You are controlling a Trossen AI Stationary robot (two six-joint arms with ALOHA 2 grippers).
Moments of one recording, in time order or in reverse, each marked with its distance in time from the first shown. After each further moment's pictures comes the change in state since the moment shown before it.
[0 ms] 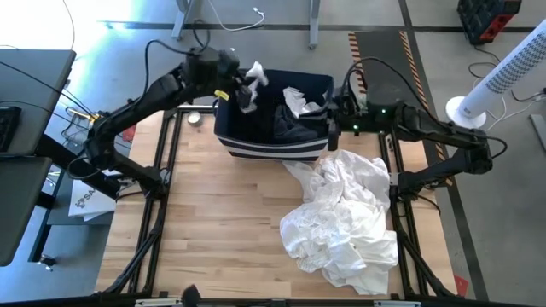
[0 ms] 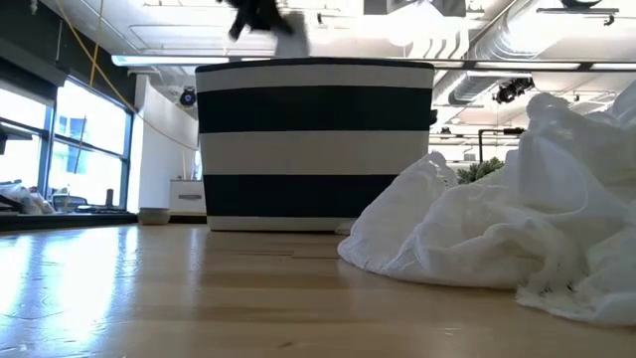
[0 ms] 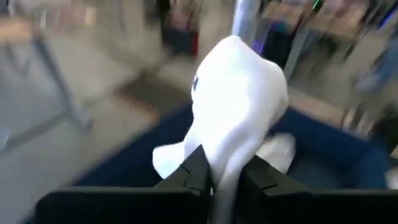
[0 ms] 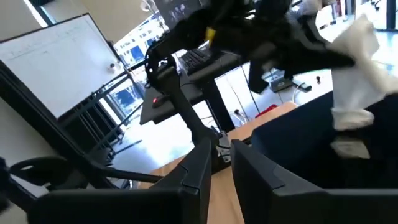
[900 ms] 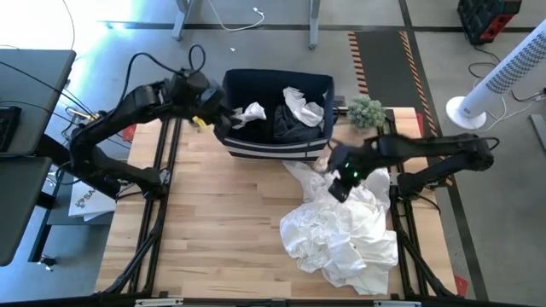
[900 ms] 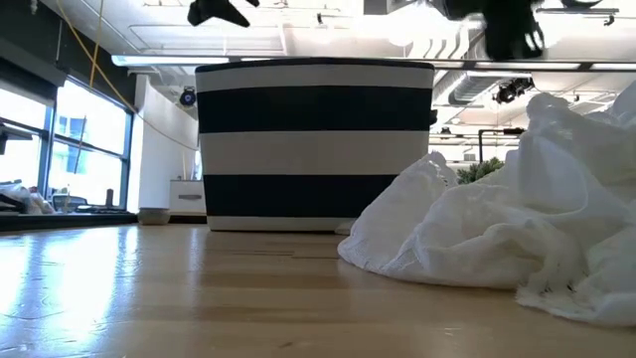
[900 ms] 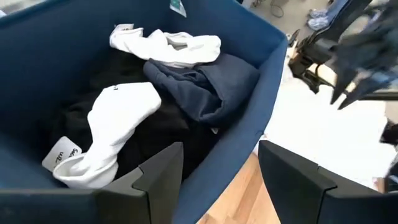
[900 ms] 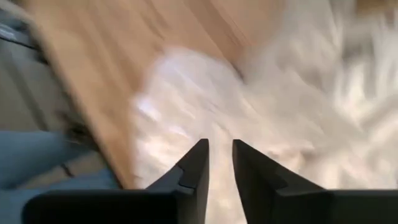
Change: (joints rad) left arm -0.160 -0.162 -0.001 -0.448 0.095 -0.215; right arm 0.174 -0.009 -0.290 -0.727 -0.161 0.327
